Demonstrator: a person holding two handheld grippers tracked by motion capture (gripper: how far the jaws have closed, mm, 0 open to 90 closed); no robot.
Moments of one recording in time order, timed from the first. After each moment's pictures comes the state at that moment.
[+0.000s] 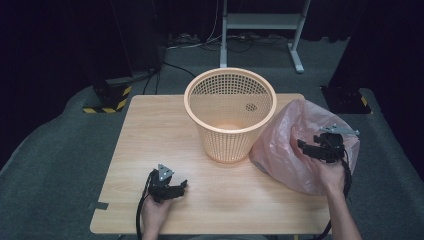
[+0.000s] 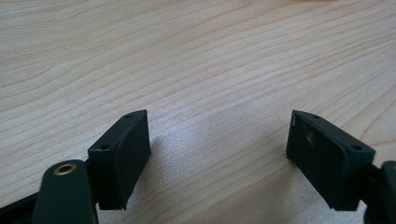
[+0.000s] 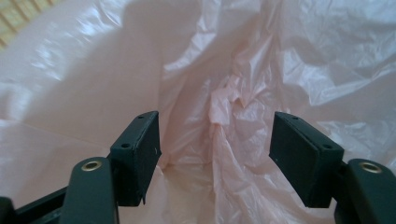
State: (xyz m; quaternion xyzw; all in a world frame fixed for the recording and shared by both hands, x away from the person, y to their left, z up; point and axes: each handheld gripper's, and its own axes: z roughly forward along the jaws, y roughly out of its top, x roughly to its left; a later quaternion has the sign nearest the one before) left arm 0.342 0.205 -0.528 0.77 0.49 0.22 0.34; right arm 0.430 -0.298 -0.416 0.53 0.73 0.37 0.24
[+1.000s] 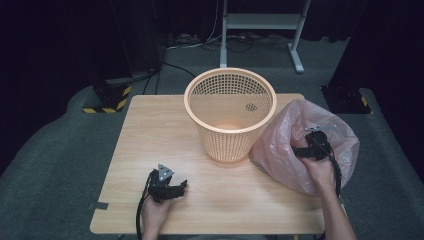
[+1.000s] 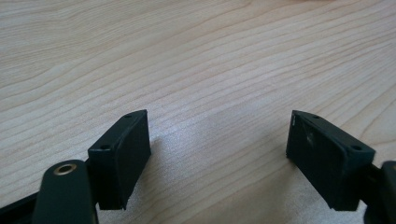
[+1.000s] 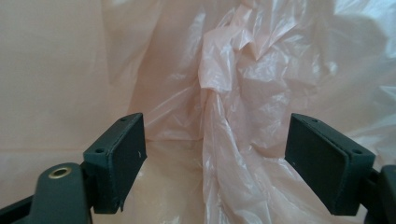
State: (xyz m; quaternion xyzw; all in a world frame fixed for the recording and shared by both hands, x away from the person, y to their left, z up) left arm 0.342 0.205 -0.528 0.77 0.49 0.22 0.34; right arm 0.469 -0.289 -0.460 0.55 0.77 0.28 0.19
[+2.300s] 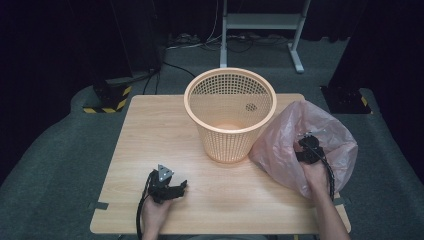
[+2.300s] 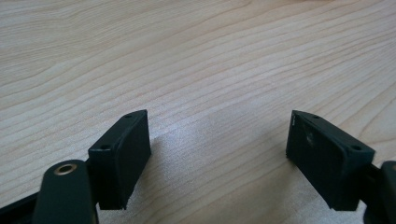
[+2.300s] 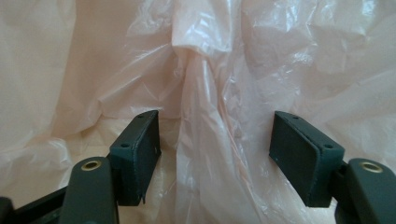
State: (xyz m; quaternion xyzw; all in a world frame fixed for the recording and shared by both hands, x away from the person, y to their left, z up) left arm 0.340 0.205 -0.528 0.77 0.49 0.22 0.34; right arm 0.482 -0.286 -0.502 0.57 0.77 0.23 0.18
